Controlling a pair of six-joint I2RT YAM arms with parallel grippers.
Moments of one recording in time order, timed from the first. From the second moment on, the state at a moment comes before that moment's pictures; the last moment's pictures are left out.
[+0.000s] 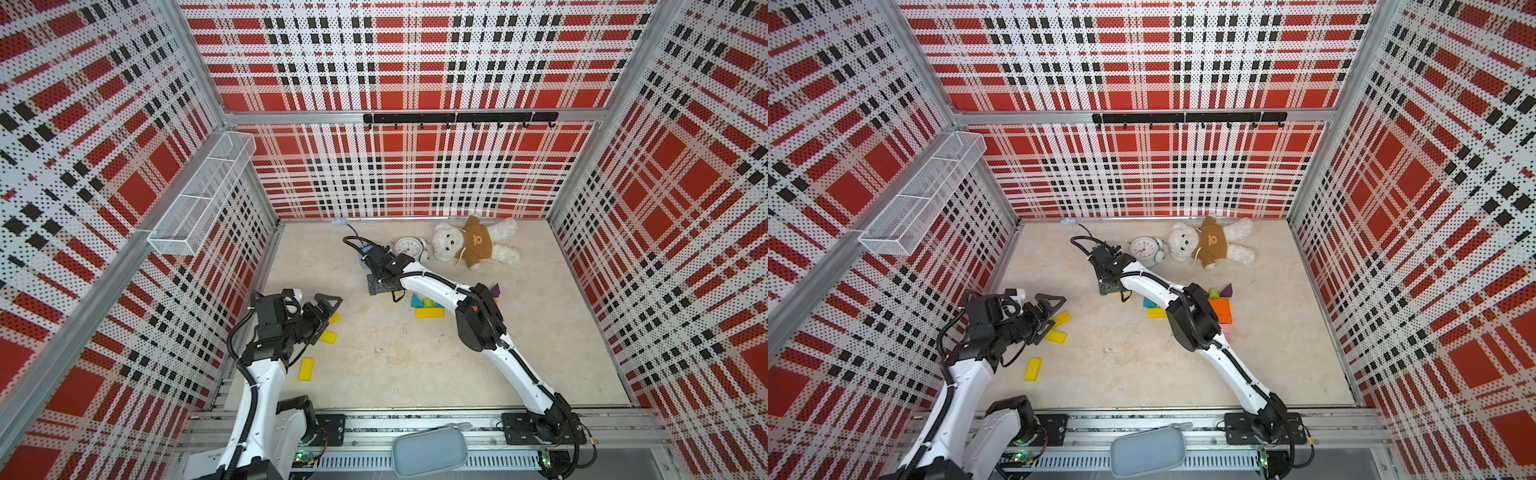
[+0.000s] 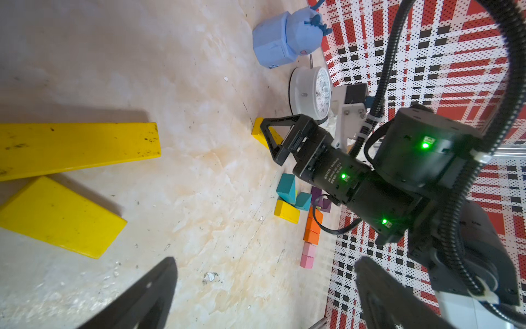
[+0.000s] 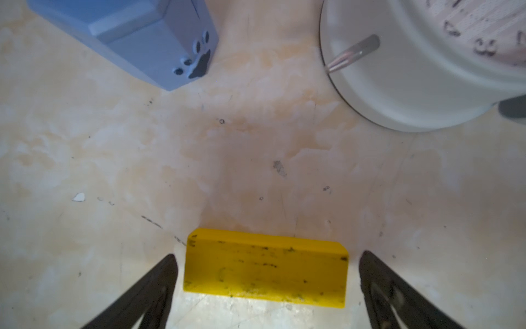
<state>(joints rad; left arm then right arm) 0.22 0.83 0.53 -0.43 0.70 -0.76 0.85 2.56 2.33 -0.92 0.31 0.60</state>
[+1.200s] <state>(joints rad) 0.25 0.83 0.52 -0.41 0.71 -0.76 0.85 2.21 1.93 -0.74 0.31 0.59</state>
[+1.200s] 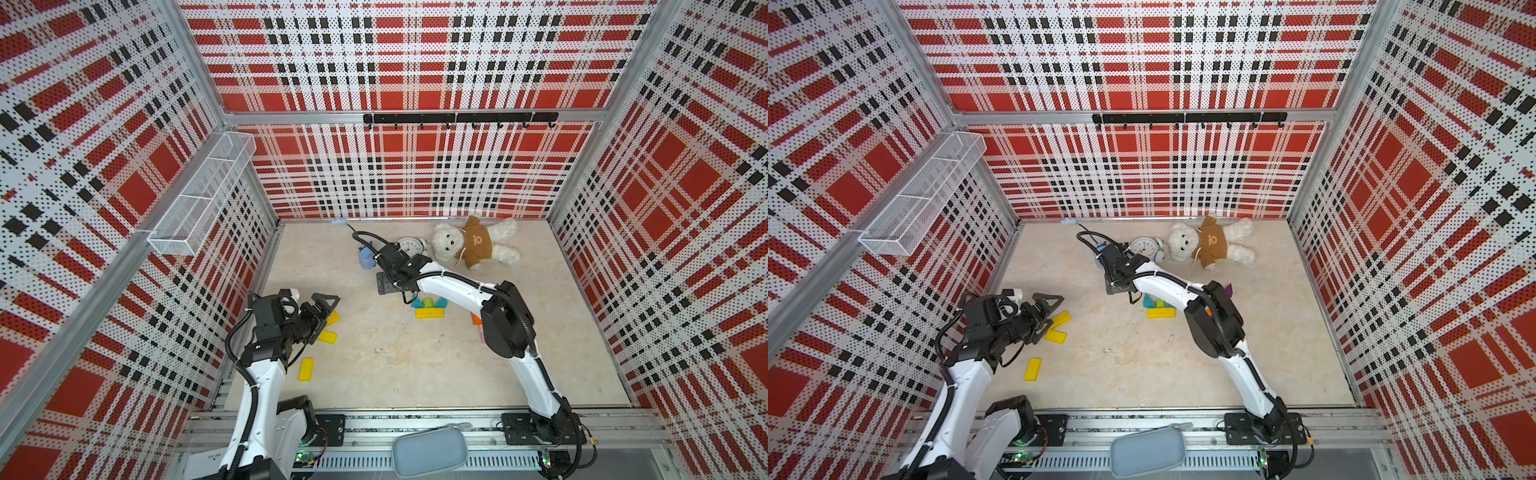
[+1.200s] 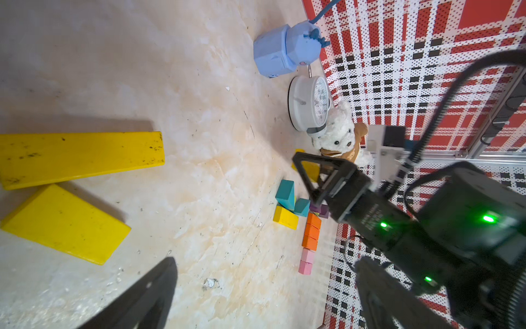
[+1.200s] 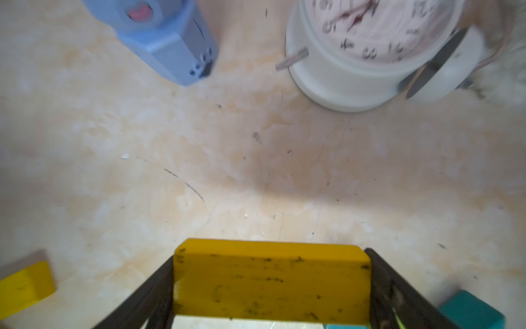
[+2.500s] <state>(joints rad) 0.02 0.72 0.51 -0.37 0.73 -0.78 0.89 1.74 1.02 -0.52 0.30 0.78</state>
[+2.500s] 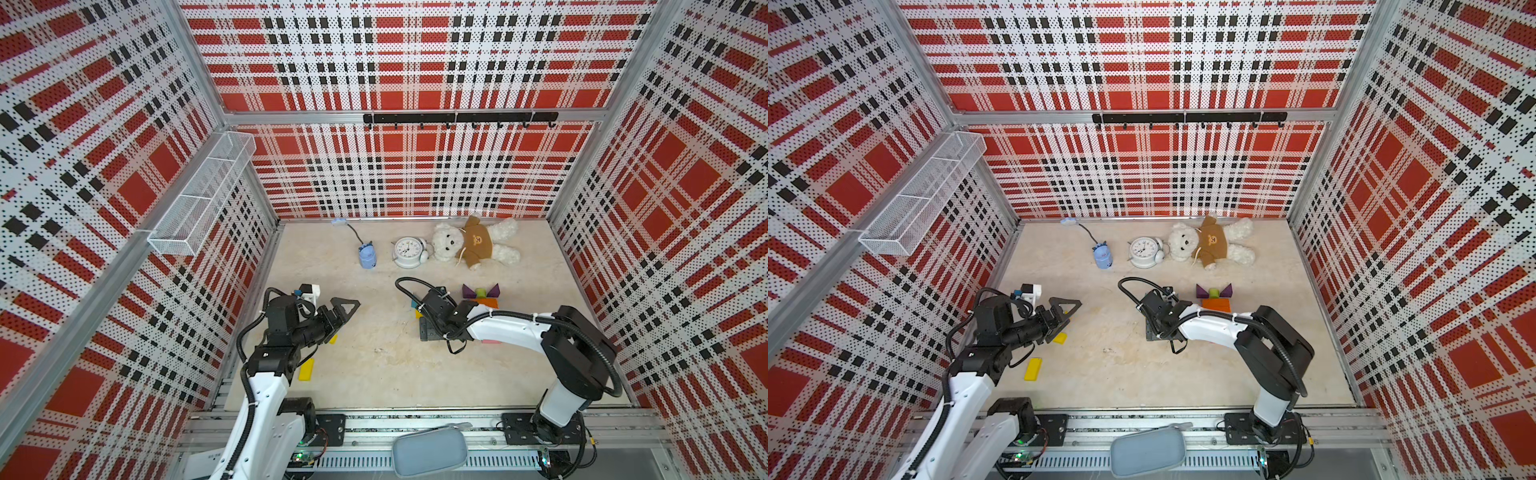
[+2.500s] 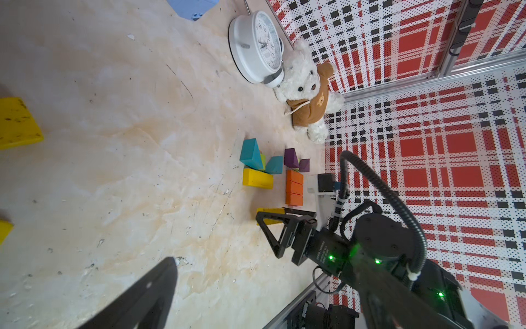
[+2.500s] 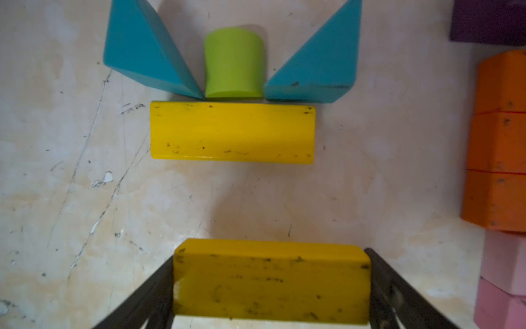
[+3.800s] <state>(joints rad) 0.02 0.74 0.51 -0.37 0.73 -0.78 0.89 1.89 1.15 -0.49 0.33 0.78</state>
